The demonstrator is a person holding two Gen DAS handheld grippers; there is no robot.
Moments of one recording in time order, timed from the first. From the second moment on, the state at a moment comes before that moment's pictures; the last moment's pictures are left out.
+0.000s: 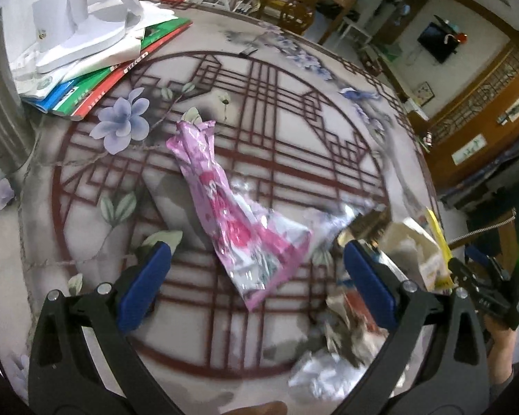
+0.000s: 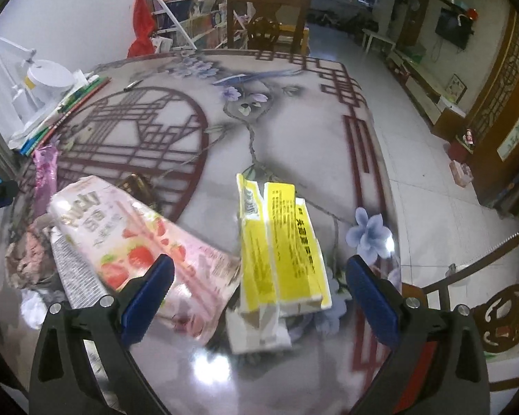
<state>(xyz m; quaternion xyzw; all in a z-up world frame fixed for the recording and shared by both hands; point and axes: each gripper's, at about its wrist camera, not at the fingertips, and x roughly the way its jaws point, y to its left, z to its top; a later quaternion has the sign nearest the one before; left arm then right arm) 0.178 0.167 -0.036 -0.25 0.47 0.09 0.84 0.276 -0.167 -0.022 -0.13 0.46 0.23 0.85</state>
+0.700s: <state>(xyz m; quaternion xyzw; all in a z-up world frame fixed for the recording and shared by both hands) 0.214 0.177 -0.076 -0.25 0.49 0.18 0.81 0.300 -0.168 -0.059 -0.13 0.49 0.21 0.83</state>
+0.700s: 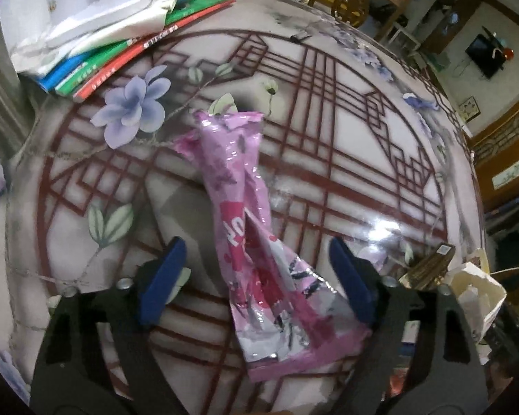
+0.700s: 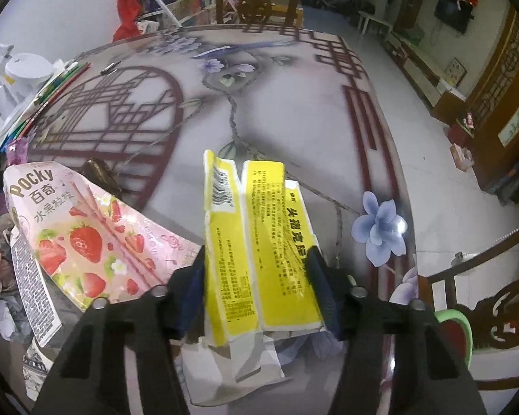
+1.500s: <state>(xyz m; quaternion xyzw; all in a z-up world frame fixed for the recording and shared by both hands) 0.180 0.166 -0.053 -0.17 0.49 0.14 0.84 0.295 -0.184 -0.042 -0.07 0.49 0.23 0.84</state>
